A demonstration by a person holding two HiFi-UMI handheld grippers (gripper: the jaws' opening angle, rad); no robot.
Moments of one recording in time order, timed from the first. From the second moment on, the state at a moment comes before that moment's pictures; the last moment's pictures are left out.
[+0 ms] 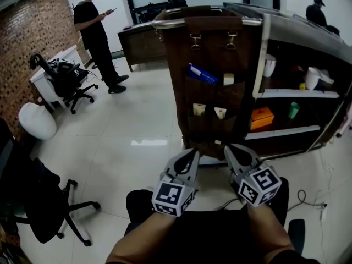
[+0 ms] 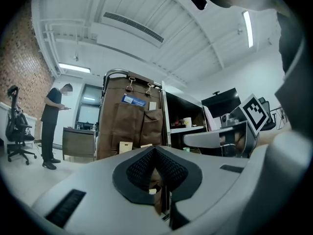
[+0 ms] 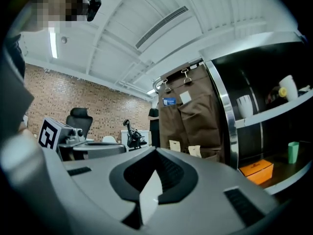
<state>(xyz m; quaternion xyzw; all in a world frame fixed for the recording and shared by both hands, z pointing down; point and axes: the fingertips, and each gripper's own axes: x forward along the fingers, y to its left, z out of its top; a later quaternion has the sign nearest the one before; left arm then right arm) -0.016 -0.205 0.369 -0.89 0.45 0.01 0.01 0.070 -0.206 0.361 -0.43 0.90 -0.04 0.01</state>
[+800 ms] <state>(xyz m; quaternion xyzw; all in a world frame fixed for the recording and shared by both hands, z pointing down) -0.011 -0.203 0.369 -0.89 0.45 0.01 0.01 0.064 -0.202 0.356 -0.43 0.90 -0.03 0.01</state>
